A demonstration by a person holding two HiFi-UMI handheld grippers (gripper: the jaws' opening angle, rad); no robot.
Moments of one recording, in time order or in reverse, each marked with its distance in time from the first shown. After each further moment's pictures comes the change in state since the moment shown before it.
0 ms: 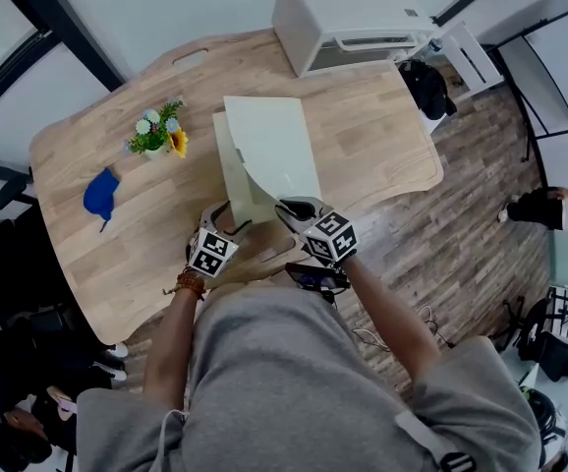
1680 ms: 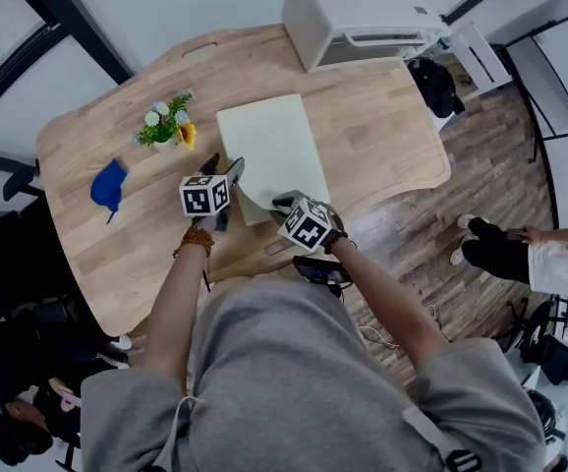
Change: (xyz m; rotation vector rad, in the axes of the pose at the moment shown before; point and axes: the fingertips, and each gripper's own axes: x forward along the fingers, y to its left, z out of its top) left arm 0.005 0.123 0.064 -0.537 -0.146 0.201; right arm 0.051 0.016 -0.051 -0.365 0.437 -0.012
